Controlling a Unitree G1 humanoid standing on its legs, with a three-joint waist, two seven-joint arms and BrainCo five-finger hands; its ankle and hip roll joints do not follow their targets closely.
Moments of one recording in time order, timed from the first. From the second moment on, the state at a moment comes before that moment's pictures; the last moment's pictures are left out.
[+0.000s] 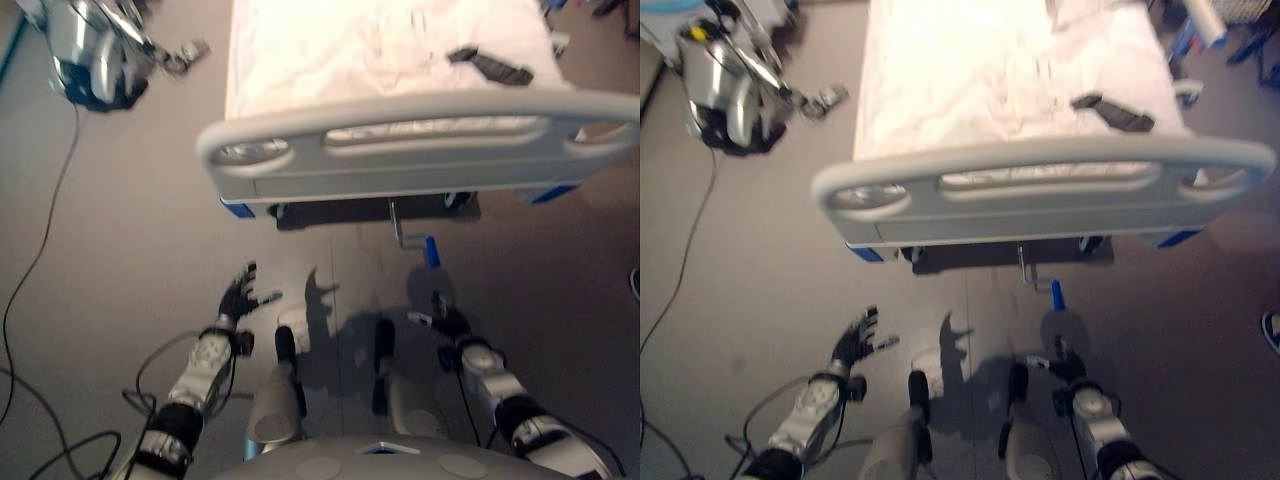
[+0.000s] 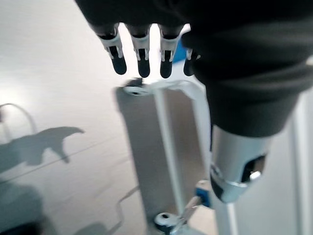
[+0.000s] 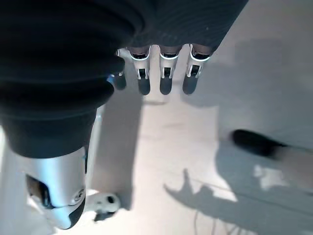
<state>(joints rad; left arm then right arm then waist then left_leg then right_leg) -0.17 0.39 -0.29 0.45 -0.27 -0.27 0.12 -0.24 -0.34 0.27 0.74 0.26 -0.14 -0.11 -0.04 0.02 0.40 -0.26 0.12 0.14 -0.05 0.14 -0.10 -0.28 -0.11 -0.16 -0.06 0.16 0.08</state>
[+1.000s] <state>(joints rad) -0.49 0.53 -0.37 -0.18 -0.21 -0.32 0.21 -0.56 -0.40 0.15 0.42 0.38 -0.24 -0.43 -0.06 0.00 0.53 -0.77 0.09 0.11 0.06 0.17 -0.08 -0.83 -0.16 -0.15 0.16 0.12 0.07</state>
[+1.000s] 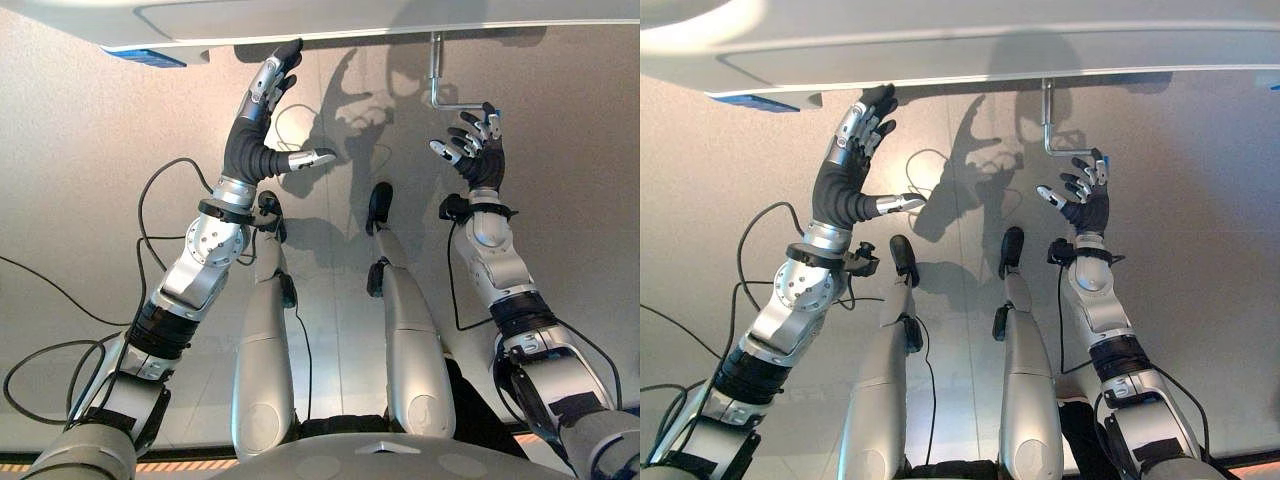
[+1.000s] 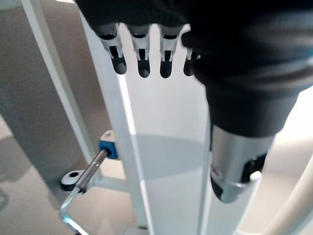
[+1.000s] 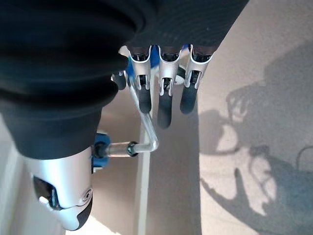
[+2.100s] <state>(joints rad) -0.51 0.58 -0.37 -0.25 -0.21 -0.32 0.23 -0.32 -0.48 0.19 0.29 0.36 -0.24 -0.30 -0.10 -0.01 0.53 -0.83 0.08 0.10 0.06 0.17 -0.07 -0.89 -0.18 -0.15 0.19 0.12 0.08</state>
